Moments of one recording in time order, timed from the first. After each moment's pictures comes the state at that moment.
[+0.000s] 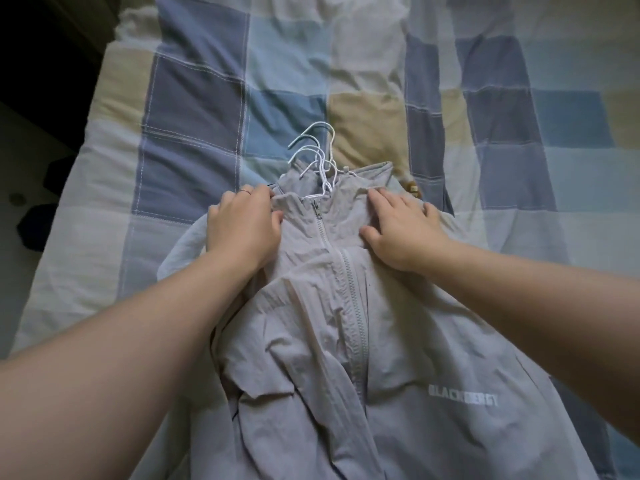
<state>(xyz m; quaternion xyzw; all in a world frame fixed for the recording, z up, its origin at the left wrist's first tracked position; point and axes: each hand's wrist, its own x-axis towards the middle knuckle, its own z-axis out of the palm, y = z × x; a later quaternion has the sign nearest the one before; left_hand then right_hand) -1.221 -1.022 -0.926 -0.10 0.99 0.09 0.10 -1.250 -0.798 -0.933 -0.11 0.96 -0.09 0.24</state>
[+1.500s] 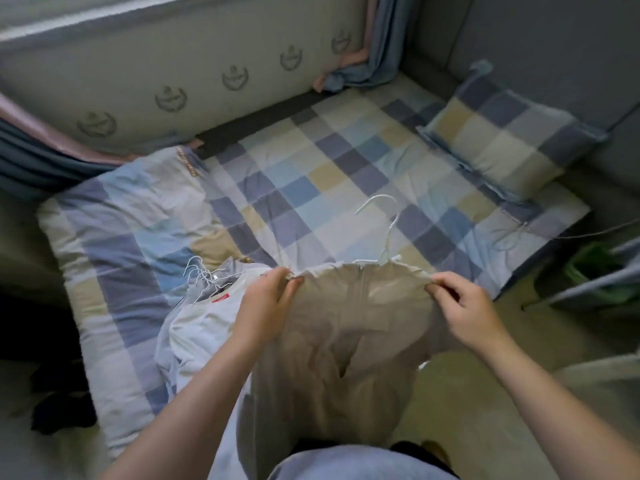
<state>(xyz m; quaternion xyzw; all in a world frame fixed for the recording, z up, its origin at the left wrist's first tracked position) -0.997 -0.826 -0.507 0.21 0.89 0.37 0.12 -0.820 -0.555 -0.476 0.23 0.87 -0.43 -0.11</state>
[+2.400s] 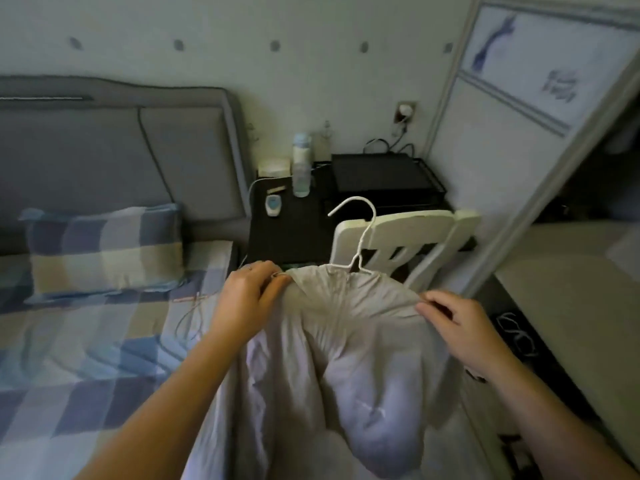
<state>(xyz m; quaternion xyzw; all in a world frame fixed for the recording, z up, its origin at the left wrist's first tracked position) -0.582 -0.207 -0.373 0.75 0.55 0.33 0.16 -0.252 -0.265 -0.370 0.61 0.67 -0.25 -0.34</state>
